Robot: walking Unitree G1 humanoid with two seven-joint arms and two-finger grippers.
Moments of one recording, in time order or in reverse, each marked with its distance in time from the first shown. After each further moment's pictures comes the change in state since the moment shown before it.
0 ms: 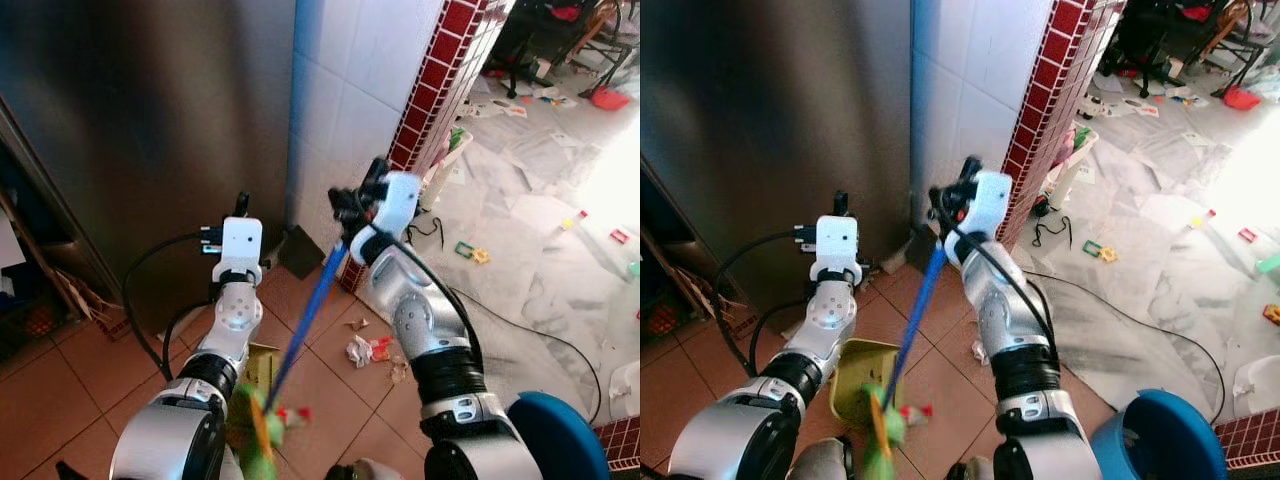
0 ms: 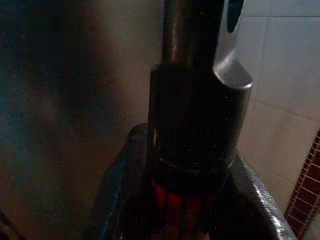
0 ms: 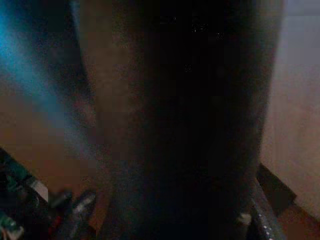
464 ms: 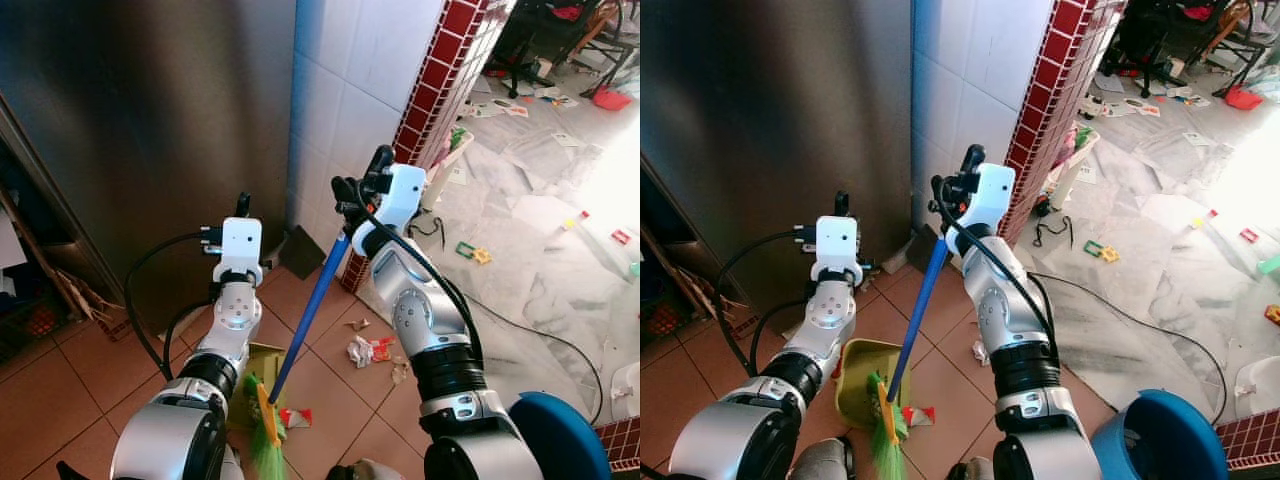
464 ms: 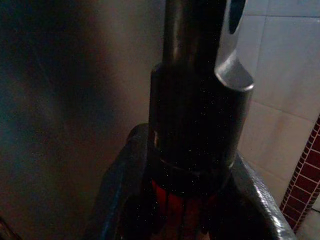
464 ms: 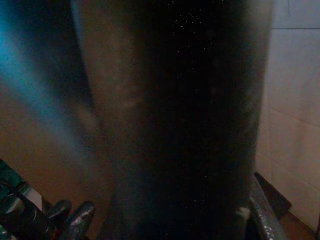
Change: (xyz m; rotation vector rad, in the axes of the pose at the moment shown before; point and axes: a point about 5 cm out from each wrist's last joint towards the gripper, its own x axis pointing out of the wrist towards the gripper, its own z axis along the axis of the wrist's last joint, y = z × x) left arm 0.000 0.000 -0.001 -0.020 0.010 -0.006; right arm 0.001 0.001 0.004 -0.018 -0.020 -0.009
